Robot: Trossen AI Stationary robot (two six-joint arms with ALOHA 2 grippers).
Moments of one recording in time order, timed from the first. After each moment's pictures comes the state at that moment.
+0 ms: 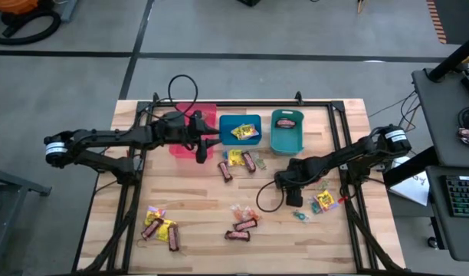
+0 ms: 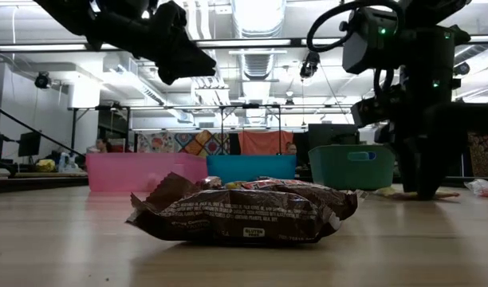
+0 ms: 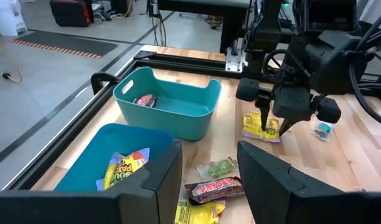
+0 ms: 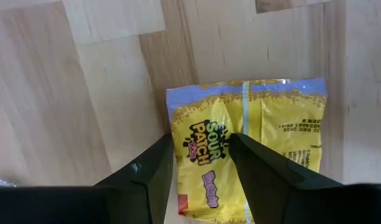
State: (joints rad) left arm 0.29 1.17 0.70 0.18 0.12 -0.01; right arm 0.17 1.62 0.78 -0.64 0.03 0.33
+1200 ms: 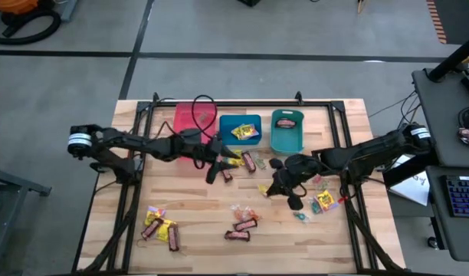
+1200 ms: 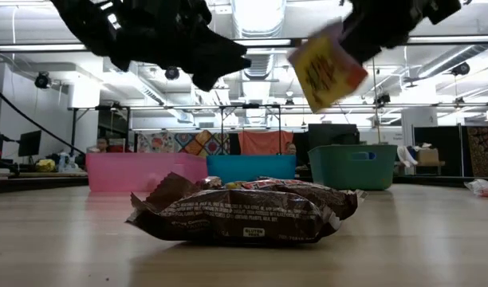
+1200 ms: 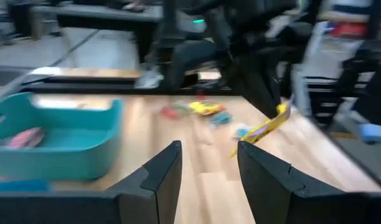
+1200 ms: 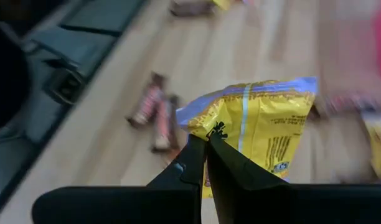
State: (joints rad) left arm 0.13 1.46 0.70 0.58 0.32 -0.03; right arm 0.16 1.28 0.78 -0.08 -0.26 0.00
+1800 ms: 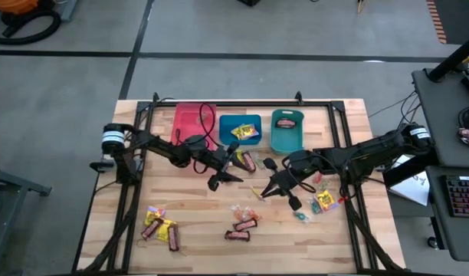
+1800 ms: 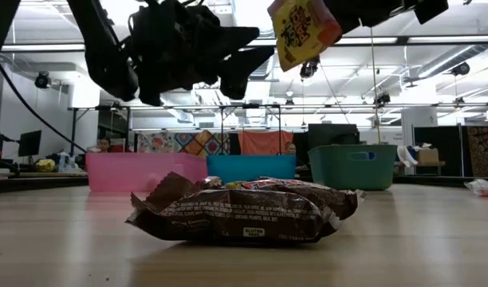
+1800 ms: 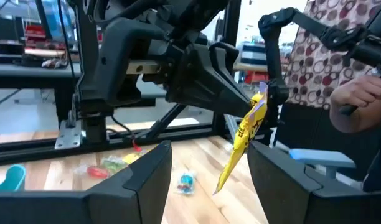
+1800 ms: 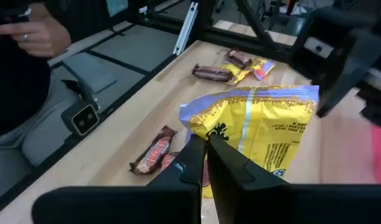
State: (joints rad) left arm 0.13 1.80 0.71 1.22 0.60 -0.12; right arm 0.15 1.29 0.78 0.13 -0.34 -0.16
